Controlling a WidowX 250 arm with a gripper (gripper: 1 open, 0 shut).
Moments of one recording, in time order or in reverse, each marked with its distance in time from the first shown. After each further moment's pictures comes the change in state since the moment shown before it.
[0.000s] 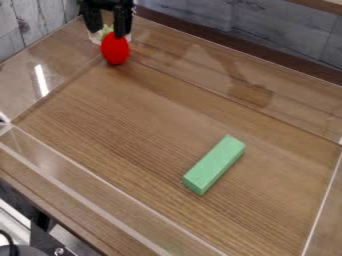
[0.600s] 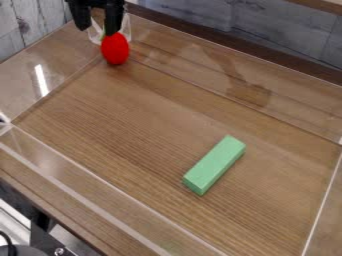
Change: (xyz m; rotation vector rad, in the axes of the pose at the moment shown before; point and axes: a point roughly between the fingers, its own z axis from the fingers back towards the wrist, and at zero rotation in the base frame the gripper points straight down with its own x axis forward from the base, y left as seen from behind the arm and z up) arm -0.008 0.007 0.007 0.015 0.040 0.147
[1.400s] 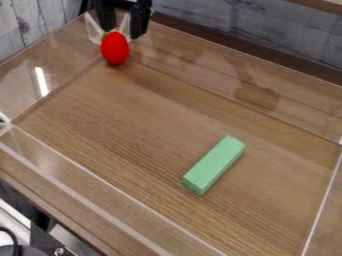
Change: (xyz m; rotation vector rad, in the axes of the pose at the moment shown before) arm 0.003 -0.037 0.002 -0.004 0.008 -0.079
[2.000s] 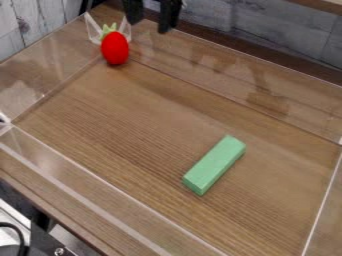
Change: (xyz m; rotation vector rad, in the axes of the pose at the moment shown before) arm -0.018 -0.042 0.030 -0.008 0.015 -0.067
